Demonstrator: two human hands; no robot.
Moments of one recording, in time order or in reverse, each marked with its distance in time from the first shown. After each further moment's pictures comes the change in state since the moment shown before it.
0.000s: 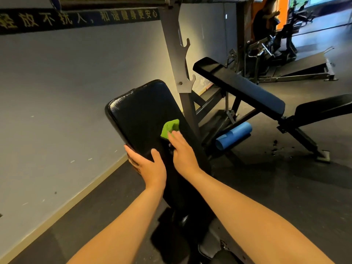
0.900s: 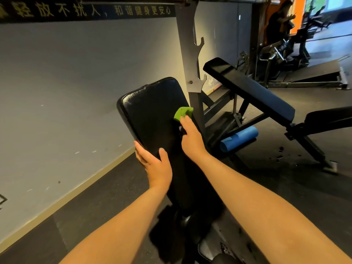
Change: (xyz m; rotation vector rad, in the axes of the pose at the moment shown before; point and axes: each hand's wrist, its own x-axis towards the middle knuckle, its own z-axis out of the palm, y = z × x) left_hand 0.006 -0.008 -0.005 0.062 -0.072 0.058; right_hand 0.040 -0.019 -0.017 0.131 0.027 0.096
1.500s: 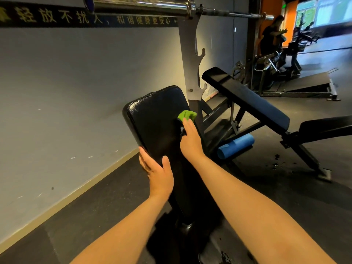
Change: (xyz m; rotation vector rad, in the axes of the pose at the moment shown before) left_hand -0.003 0.001 -0.015 0.004 -0.129 0.013; right_hand 0.011 -0.021 0.014 0.023 0.079 0.071
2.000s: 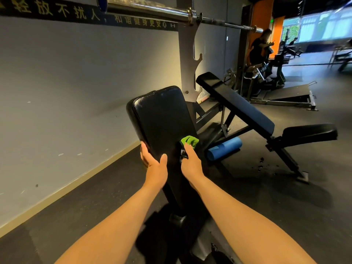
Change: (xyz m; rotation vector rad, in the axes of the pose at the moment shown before) left_hand 0.007 0.001 -0.026 -0.104 -0.192 -0.103; right_hand -0.073 0.027 0.007 0.016 -0.026 0.310
